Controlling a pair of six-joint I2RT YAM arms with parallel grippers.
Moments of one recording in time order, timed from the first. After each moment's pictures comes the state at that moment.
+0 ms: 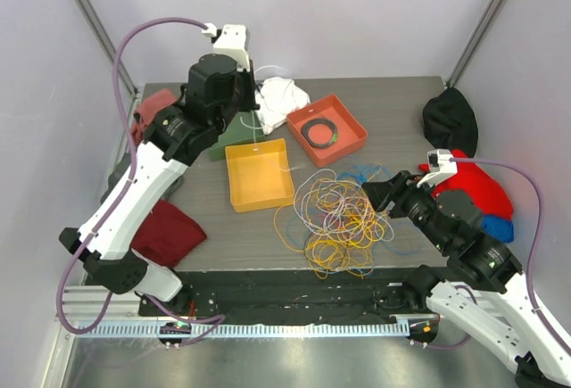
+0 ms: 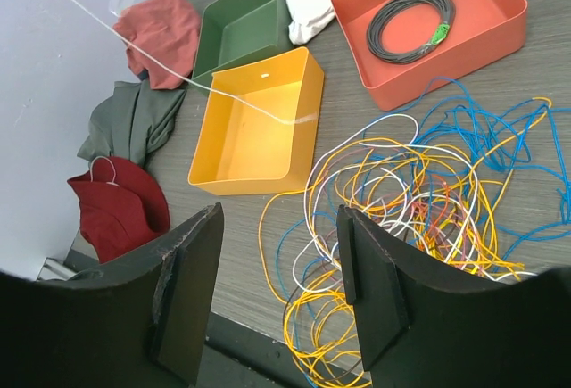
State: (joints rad) left arm -0.72 1.47 1.93 -0.68 -0.42 -0.22; right arm 0.67 0.47 0.82 -0.56 0.22 0.60
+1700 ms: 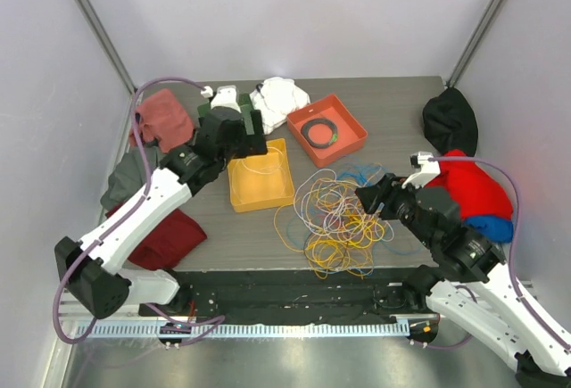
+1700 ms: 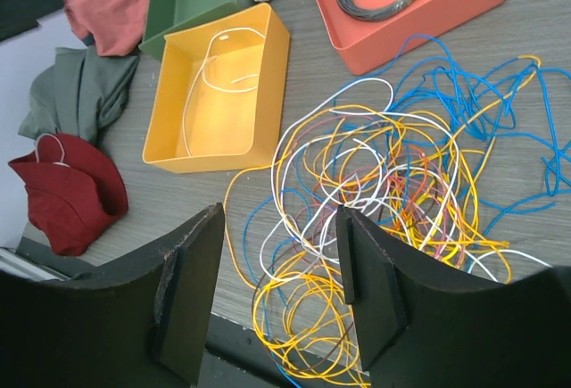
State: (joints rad) left arm -0.61 1.31 1.27 -0.54 -0.38 -0.46; right arm 0.67 0.52 0.74 -0.54 0.23 0.59
